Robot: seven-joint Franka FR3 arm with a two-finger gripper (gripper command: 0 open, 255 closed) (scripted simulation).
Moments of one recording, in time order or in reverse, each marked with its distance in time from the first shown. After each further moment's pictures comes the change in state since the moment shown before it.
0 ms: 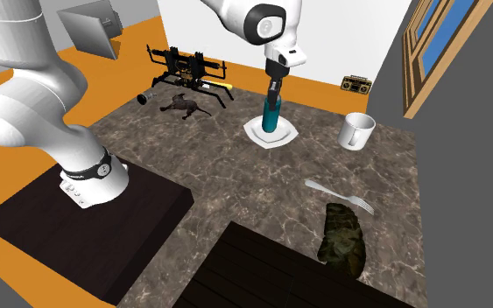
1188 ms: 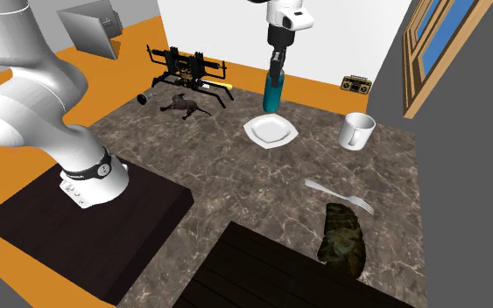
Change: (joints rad) arm -0.018 -0.101 0.025 0.107 0.067 -0.195 -0.043
